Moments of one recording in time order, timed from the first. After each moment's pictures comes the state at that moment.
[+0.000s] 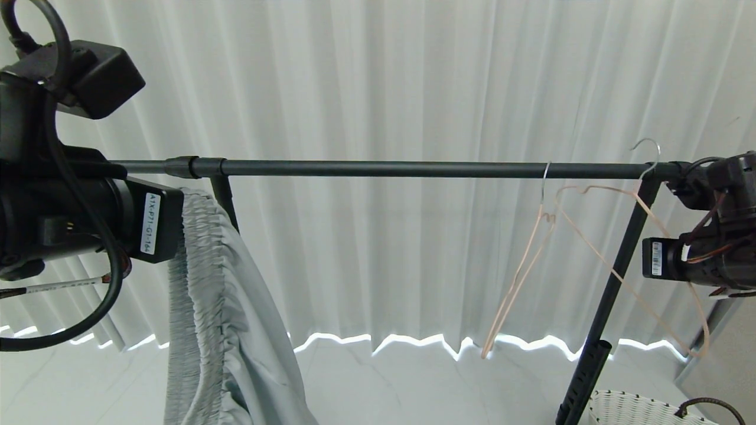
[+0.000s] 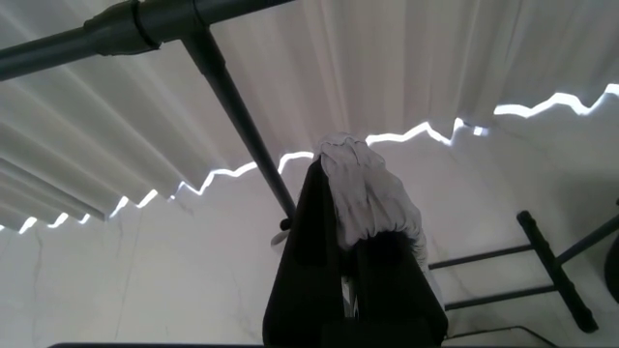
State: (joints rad) left arm -0.54 1.28 -1.23 0.43 0.39 0.04; right arm 0.21 1.51 -0.97 0.11 -0.28 0.26
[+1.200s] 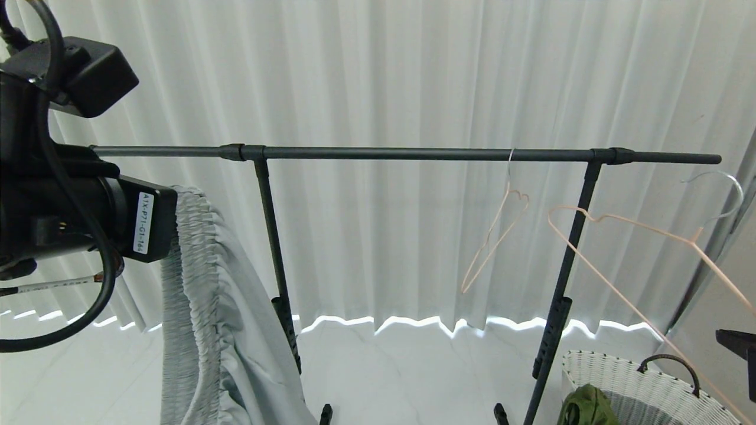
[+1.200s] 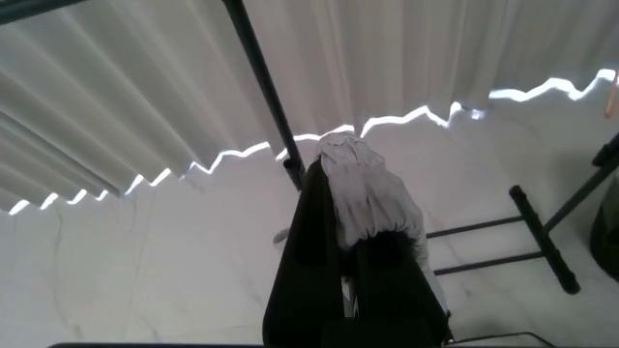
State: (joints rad) left arm -0.54 1.27 -1.23 0.43 0.41 0.07; right arm 0.37 0.96 -0.55 0.12 -0.28 0.11
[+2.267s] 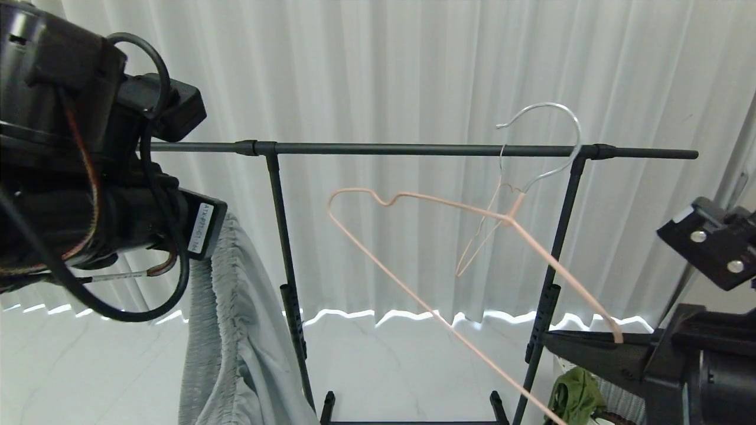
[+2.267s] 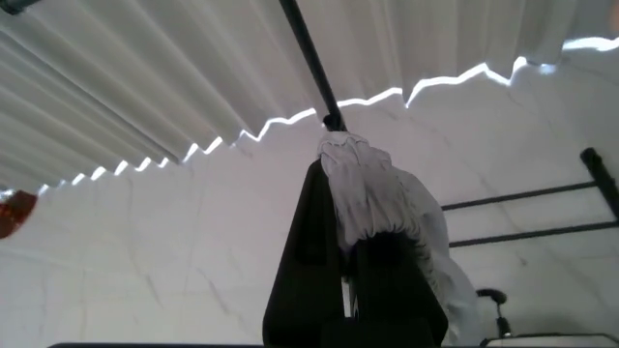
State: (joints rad) left arm -0.54 1.41 -1.27 0.43 0.53 0.06; right arm 1.17 1.24 -0.88 0.12 -0.28 0.42
